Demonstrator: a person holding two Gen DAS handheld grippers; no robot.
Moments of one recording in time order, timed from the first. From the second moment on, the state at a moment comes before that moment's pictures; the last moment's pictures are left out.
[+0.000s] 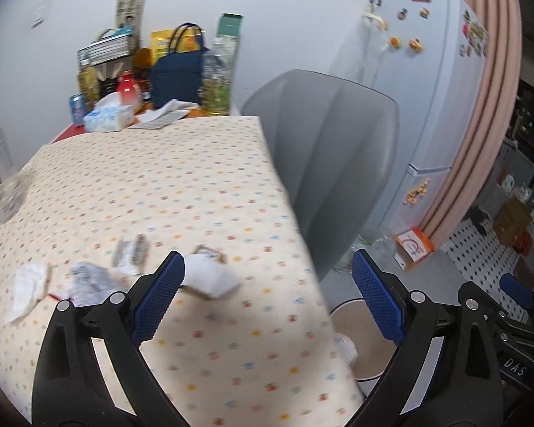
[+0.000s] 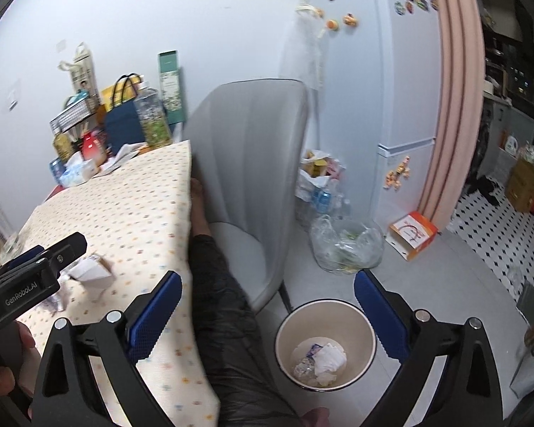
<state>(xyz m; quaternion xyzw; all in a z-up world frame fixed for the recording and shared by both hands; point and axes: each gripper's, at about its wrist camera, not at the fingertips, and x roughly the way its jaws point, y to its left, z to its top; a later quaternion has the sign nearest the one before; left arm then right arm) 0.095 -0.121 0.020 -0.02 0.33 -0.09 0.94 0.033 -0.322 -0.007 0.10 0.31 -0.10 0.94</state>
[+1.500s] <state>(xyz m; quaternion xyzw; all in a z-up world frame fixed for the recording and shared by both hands) 0.099 0.008 -0.041 -0.09 0.39 0.01 0.92 0.075 -0.199 -0.041 0.05 0.36 0.02 0.93</state>
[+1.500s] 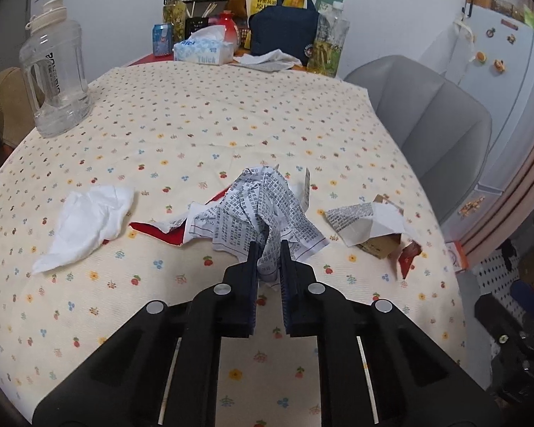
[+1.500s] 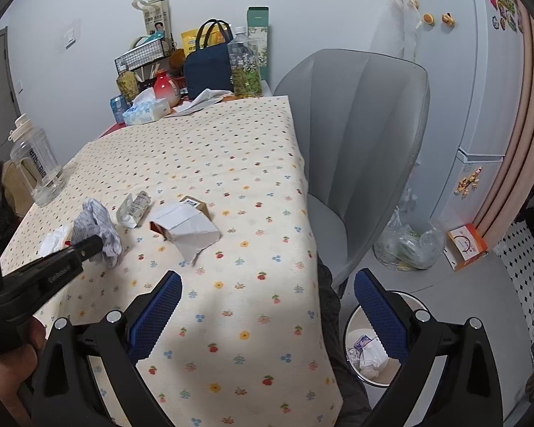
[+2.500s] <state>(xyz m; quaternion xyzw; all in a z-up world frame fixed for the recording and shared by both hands) 0.101 0.050 -0.045 -0.10 0.37 0.06 0.92 0.134 -0.119 -0.074 0.01 0.42 0.09 0.90</state>
